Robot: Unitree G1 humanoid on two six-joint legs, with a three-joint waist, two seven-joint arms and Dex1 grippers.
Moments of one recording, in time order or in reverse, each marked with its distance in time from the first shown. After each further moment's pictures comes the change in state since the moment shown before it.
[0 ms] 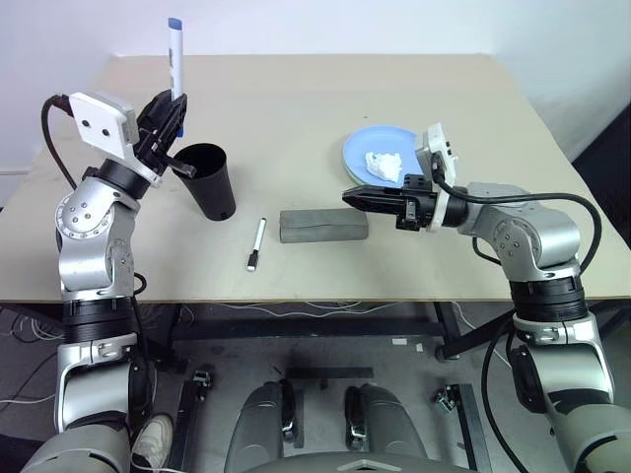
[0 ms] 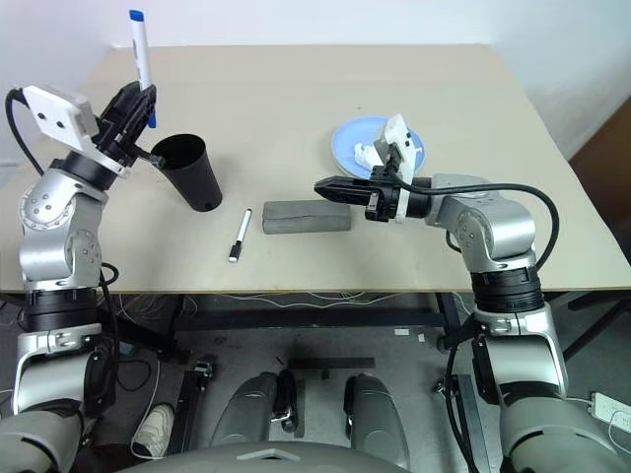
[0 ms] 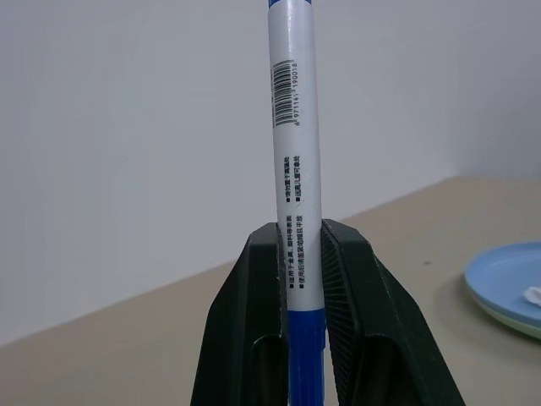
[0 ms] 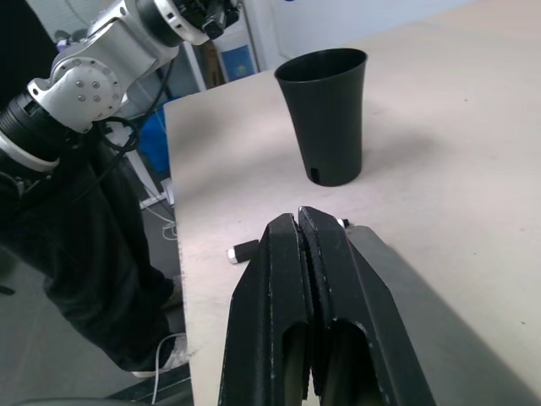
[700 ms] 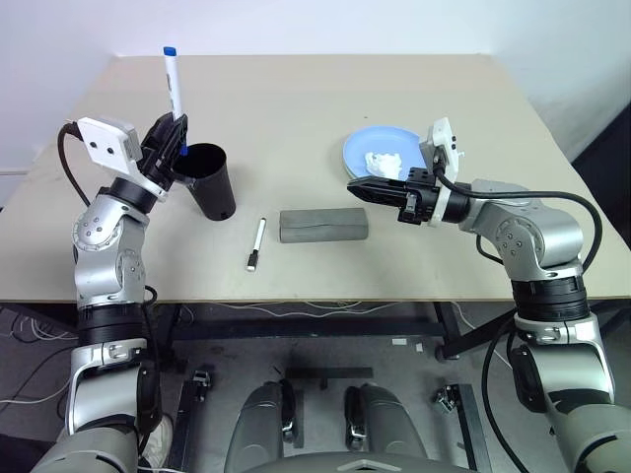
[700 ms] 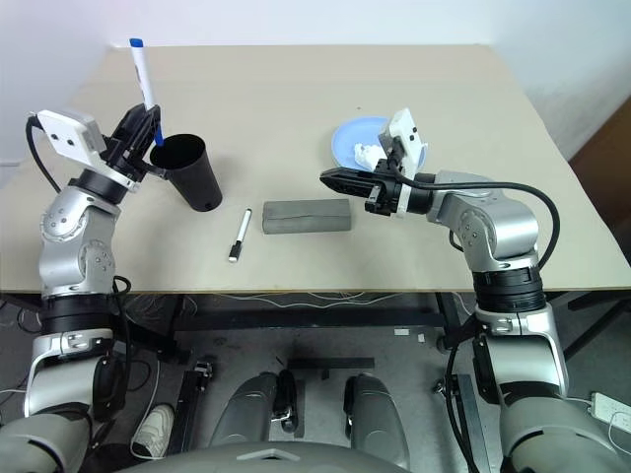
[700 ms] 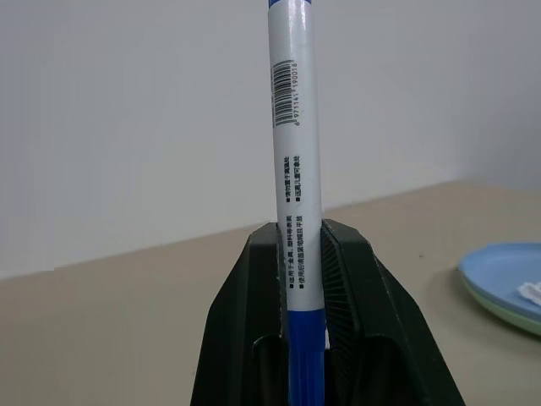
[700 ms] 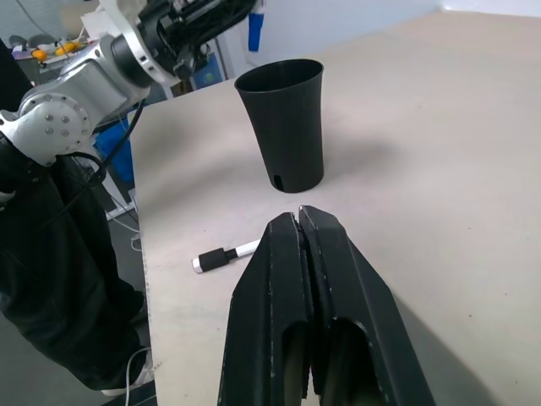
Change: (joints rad) left arm 0.030 -0.047 0.016 0.074 -0.037 -0.009 -0.004; right arm 0.000 0.000 -0.015 0.003 0.004 -0.017 -0.067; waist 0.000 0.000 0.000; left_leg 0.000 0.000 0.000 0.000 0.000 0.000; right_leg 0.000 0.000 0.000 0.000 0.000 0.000
